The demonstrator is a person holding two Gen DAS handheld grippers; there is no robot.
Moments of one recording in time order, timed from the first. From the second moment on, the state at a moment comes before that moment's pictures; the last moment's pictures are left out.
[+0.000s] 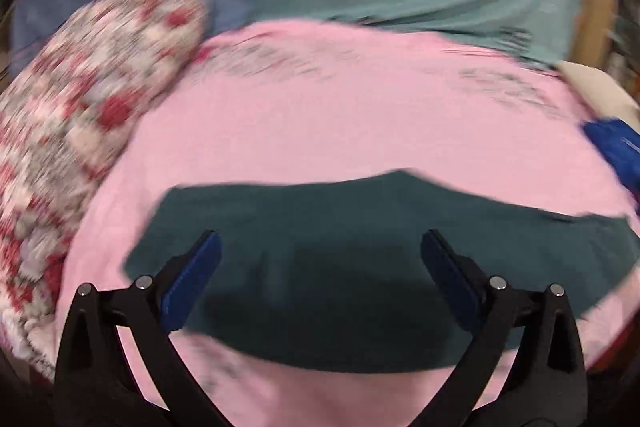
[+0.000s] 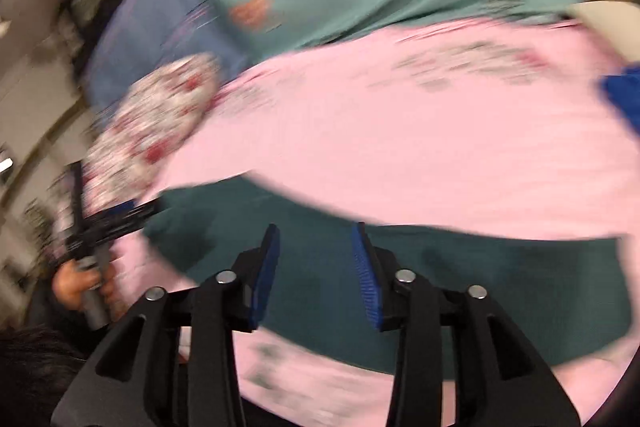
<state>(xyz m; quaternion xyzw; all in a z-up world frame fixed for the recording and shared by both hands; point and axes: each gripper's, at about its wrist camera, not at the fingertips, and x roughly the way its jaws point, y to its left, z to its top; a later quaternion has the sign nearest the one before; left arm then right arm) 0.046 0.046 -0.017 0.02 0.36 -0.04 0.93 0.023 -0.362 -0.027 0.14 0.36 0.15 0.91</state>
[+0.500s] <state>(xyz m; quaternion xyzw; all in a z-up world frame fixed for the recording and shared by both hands) 0.038 -0.200 -0.077 0.14 0.42 -0.25 0.86 -0.032 -0.541 -0.108 0.19 0.42 -0.03 0.89</state>
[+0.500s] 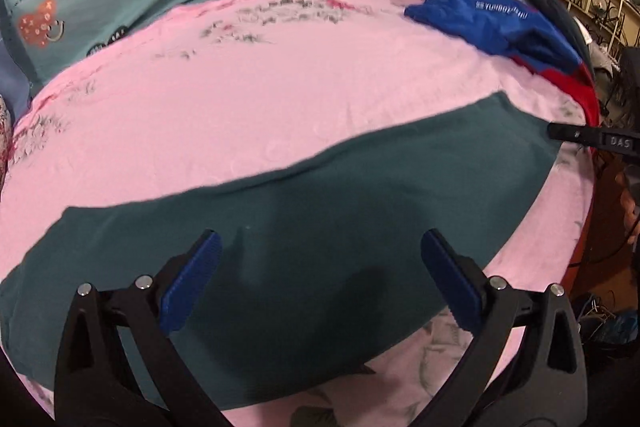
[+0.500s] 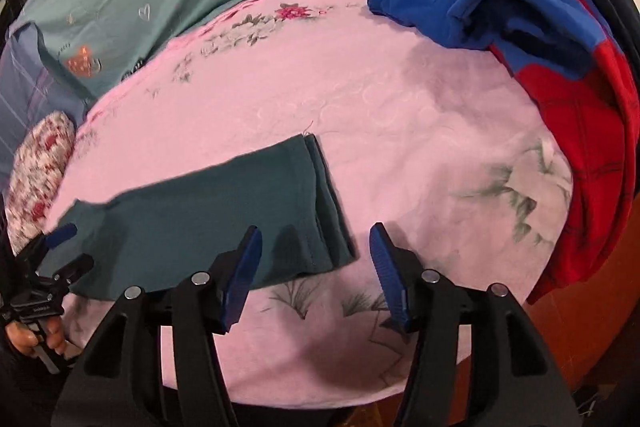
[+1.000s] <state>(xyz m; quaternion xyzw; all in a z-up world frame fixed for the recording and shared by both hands) 0.064 -0.136 -0.066 0.07 0.42 -0.20 0.88 -0.018 -0.485 -0.040 0.25 0.37 0.12 0.89</state>
